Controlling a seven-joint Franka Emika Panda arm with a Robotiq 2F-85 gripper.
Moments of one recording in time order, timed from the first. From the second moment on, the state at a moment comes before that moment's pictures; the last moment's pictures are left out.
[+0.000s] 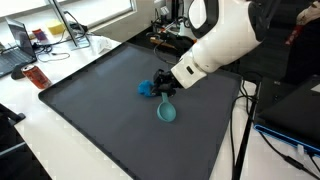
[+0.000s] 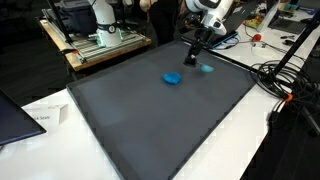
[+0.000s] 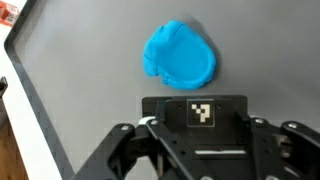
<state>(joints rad) 0.36 0.63 0.13 -1.73 -0.76 1.93 0.21</state>
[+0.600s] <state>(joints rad) 0.32 0.73 0.12 -1.53 -0.57 1.80 0.08</state>
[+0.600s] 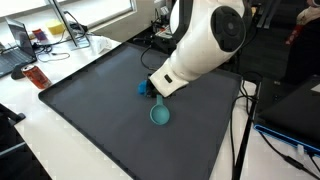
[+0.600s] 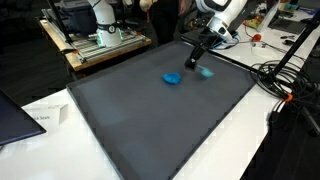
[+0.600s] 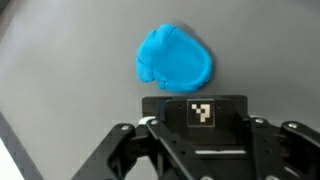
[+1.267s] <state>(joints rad) 0.25 0.82 0.10 -1.36 -0.36 1.68 0.00</state>
